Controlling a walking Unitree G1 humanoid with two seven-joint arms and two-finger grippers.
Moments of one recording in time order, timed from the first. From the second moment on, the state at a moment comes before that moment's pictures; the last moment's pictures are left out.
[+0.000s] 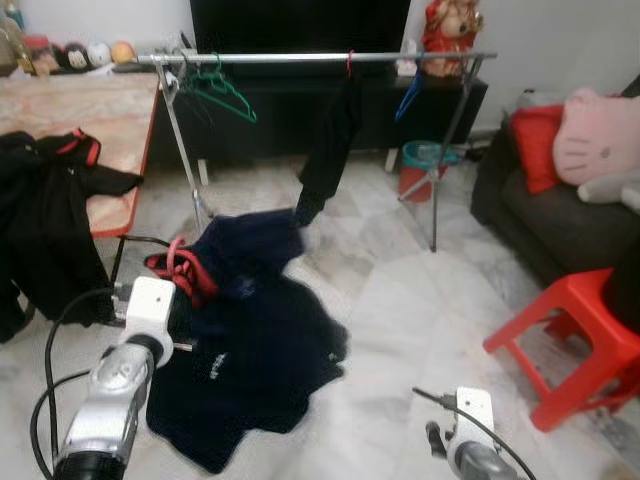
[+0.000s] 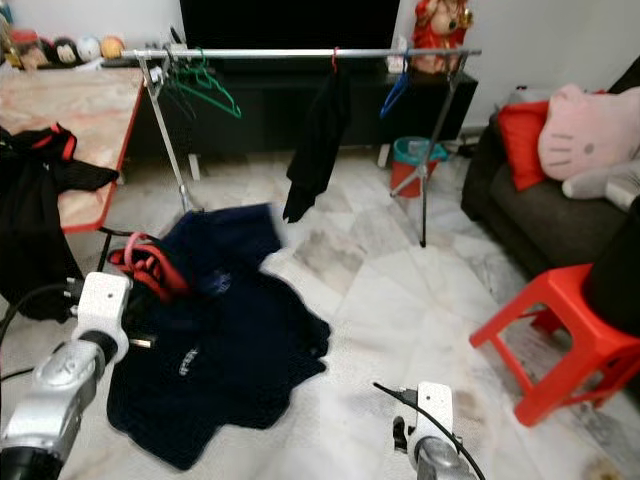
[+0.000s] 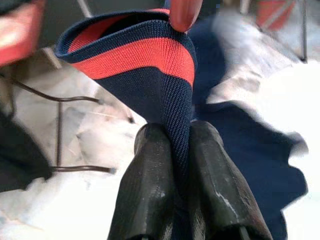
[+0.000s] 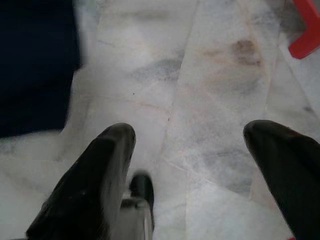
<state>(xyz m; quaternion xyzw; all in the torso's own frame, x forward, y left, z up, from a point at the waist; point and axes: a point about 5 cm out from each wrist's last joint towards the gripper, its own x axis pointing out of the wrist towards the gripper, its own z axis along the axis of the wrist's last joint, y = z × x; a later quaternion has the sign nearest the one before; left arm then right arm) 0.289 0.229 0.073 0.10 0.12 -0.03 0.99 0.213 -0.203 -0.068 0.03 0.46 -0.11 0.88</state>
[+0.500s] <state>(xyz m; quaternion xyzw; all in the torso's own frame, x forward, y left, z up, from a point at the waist) 0.266 0.228 0.020 0.09 0.20 -0.04 0.98 0.209 -0.202 -0.070 0.03 0.46 -0.11 0.88</state>
